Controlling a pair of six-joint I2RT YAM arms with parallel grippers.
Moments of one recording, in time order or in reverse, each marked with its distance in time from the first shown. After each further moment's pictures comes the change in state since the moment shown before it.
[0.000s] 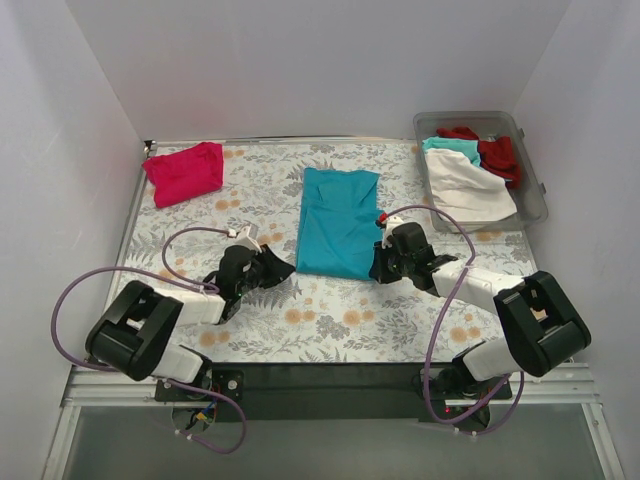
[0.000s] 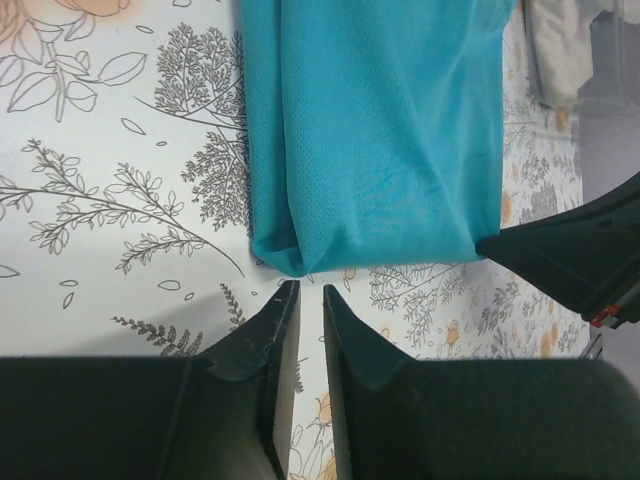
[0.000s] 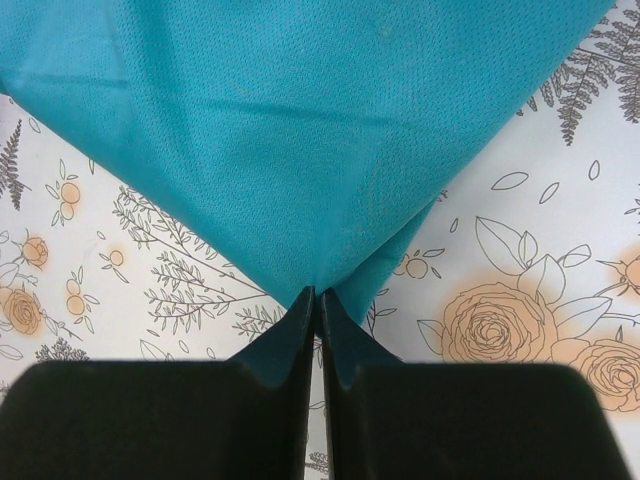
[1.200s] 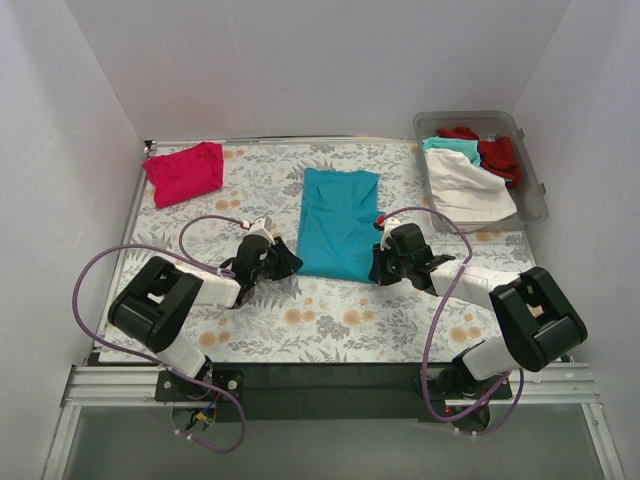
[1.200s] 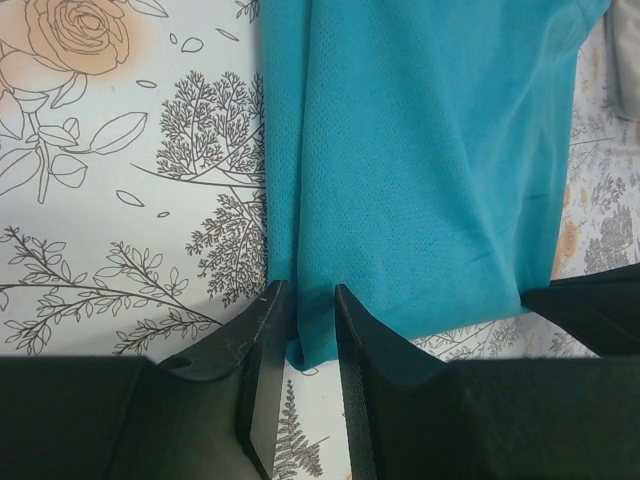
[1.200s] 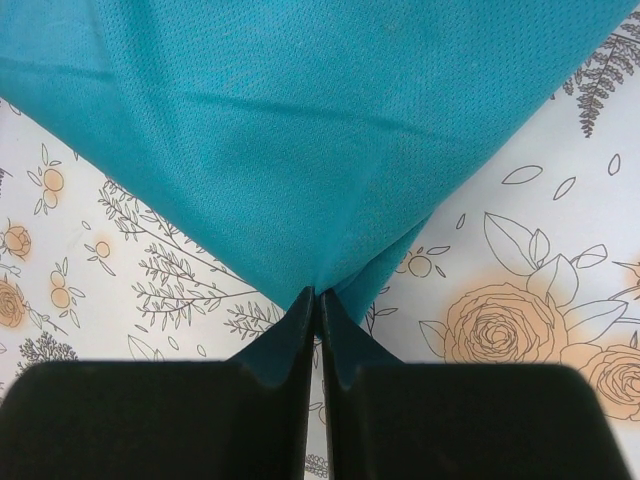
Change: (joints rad) left arm -0.054 0.181 0.156 -0.056 -0.110 0.047; right arm 0.006 0.029 0.000 0.000 -0.012 -0.018
